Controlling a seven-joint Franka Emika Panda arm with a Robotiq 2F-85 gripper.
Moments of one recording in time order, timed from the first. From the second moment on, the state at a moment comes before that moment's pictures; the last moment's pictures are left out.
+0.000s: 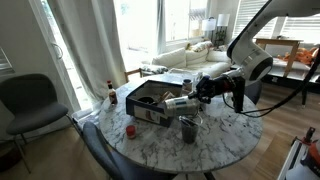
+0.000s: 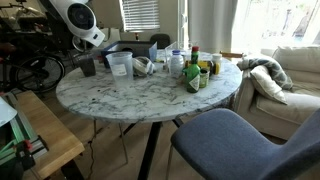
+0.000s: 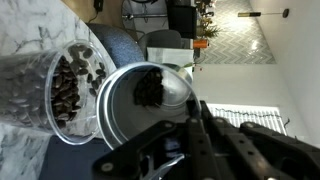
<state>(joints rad) -0.15 -0.08 -0.14 -2.75 1.52 1.76 -1.07</state>
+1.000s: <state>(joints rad) -0.15 0.01 -0.14 -2.75 1.65 1.72 -1.12</state>
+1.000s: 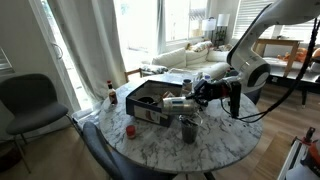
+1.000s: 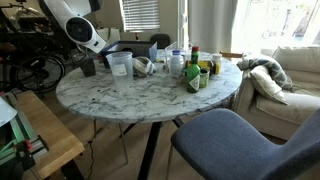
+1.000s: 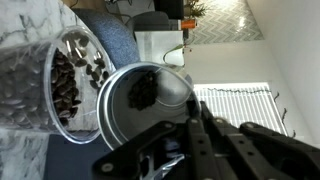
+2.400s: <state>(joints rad) -0.17 0.08 -0.18 -2.75 1.60 1.52 -1.25</state>
